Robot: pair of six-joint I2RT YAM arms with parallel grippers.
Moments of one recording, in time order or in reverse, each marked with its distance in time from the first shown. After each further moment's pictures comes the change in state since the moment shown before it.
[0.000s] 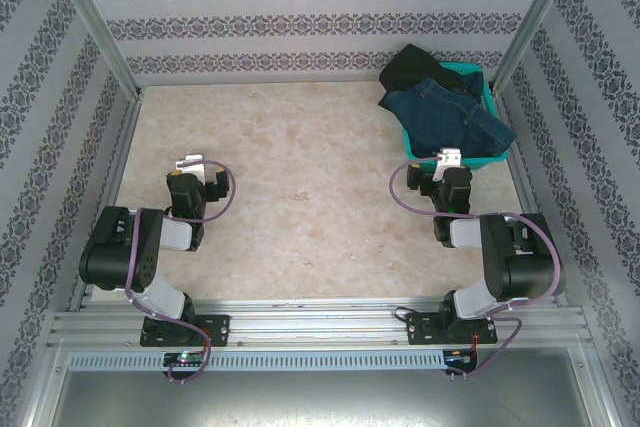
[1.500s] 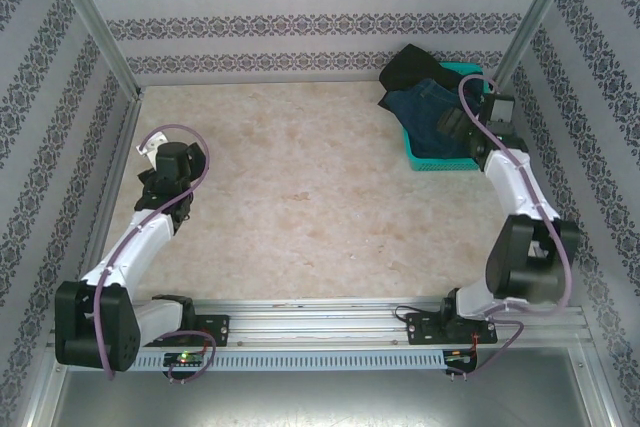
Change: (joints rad) left arm -0.030 -0.436 0.337 -0.971 -0.272 -0.439; right arm -0.178 0.025 0.810 -1.181 -0.106 0.364
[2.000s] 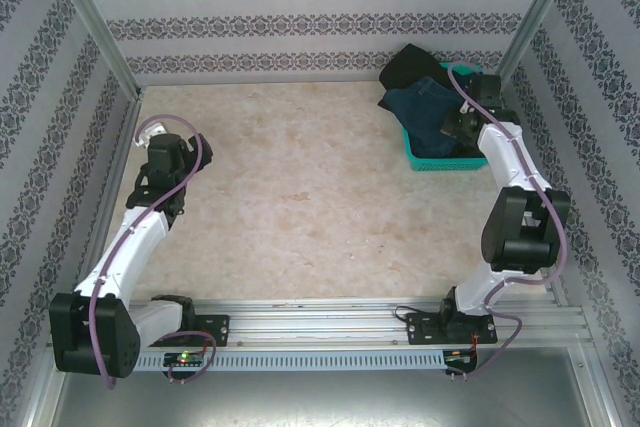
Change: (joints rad) left arm 0.014 -0.029 0.101 -0.106 0.177 -0.050; right arm 0.068 0.139 0.241 -0.222 -0.021 -0.061
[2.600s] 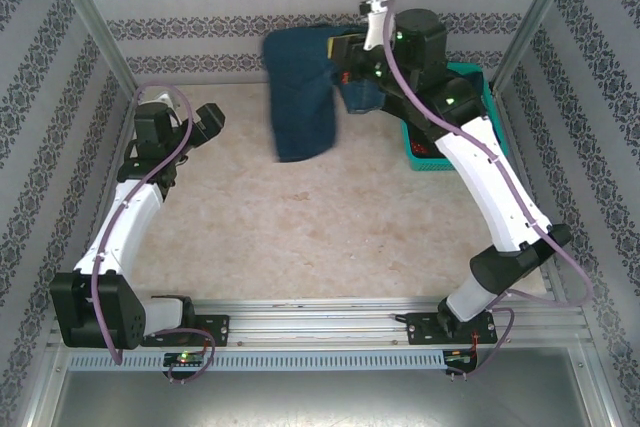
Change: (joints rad) left arm 0.058 0.131 0.240 -0.016 0.455 -0.058; right arm 0.622 -0.054 0.595 0.059 -0.144 -0.021
